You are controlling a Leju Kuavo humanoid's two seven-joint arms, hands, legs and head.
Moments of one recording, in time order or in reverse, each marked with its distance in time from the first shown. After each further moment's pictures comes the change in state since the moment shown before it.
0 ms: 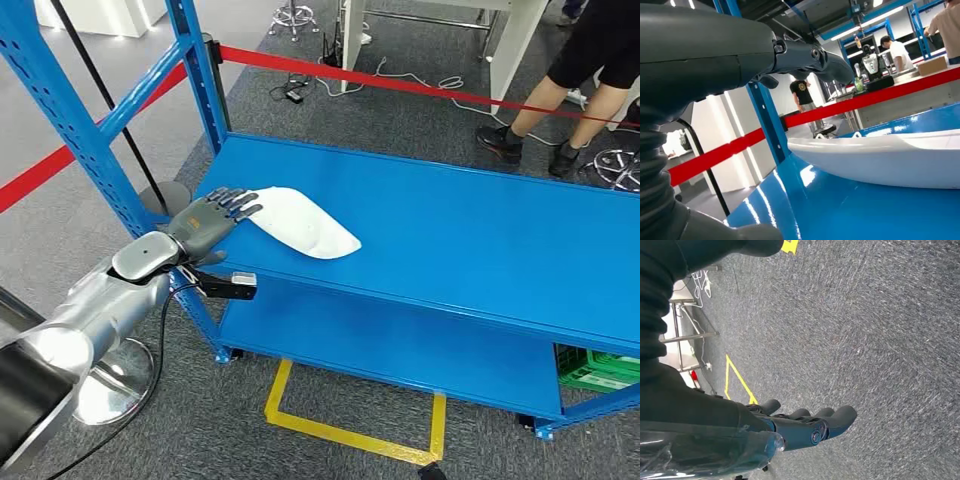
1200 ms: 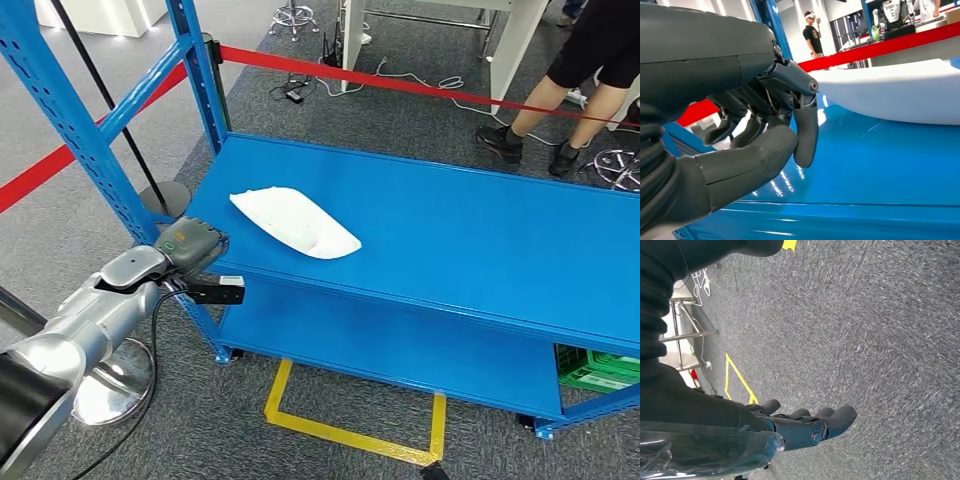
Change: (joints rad) left arm 0.045 0.025 0.104 0.020 0.037 -0.141 -0.030; right arm 0.000 -0.009 0.001 0.000 0.000 -0.002 -0.006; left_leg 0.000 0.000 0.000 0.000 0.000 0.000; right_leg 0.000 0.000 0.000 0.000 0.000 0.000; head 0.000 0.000
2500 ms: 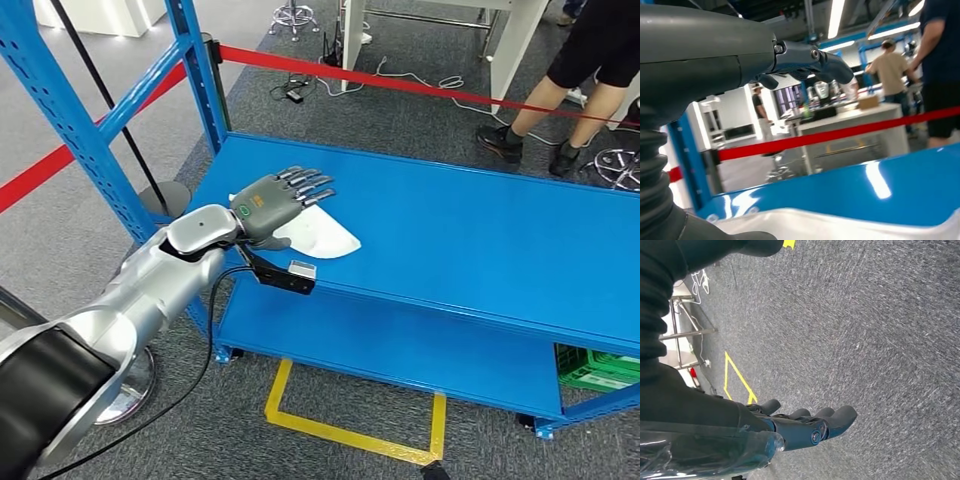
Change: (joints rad) left arm -0.121 -0.204 -0.039 -0.087 -0.093 0.020 -0.062; right arm -0.001 -0.002 0.008 0.000 -0.001 -0.004 0.001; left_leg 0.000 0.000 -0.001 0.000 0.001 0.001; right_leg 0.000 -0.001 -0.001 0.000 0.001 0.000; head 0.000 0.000
